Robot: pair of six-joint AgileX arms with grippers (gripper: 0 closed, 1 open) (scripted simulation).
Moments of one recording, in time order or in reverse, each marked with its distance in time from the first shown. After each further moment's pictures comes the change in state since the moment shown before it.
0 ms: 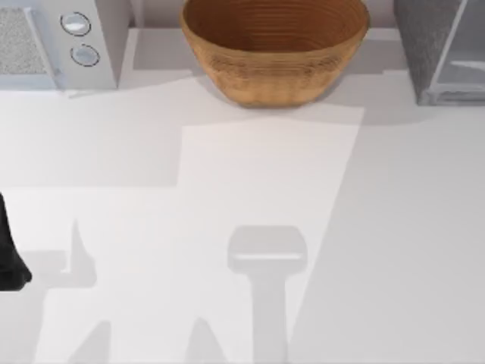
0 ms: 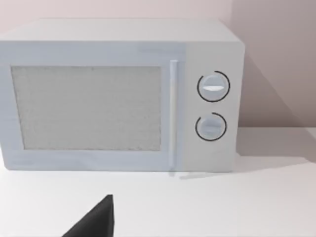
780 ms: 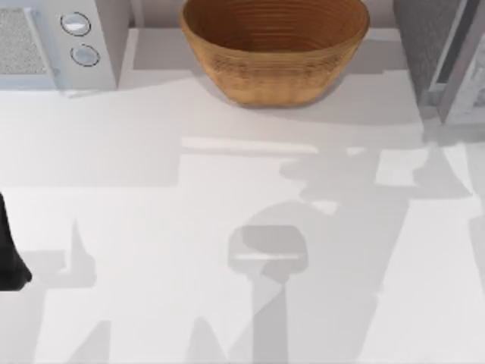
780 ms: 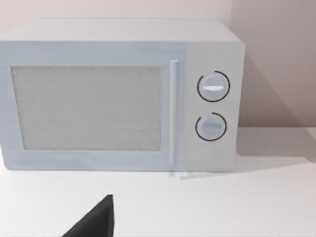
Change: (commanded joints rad) left arm 0.000 0.000 0.000 0.000 0.000 0.000; right arm 0.769 -0.180 -0.228 0.288 0.555 0.505
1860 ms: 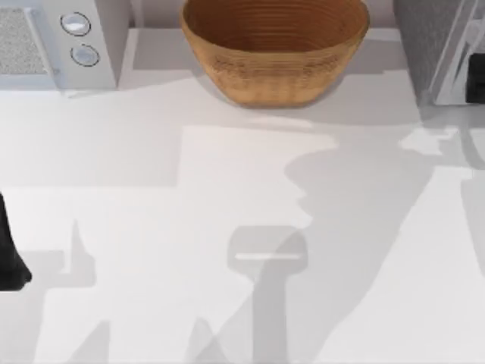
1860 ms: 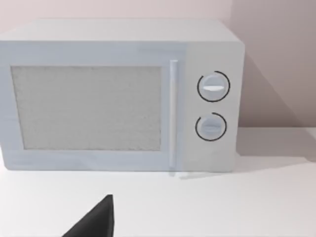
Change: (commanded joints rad) left arm 0.000 0.000 0.000 0.000 0.000 0.000; right arm 0.004 0.340 0.410 -0.081 0.034 0.016
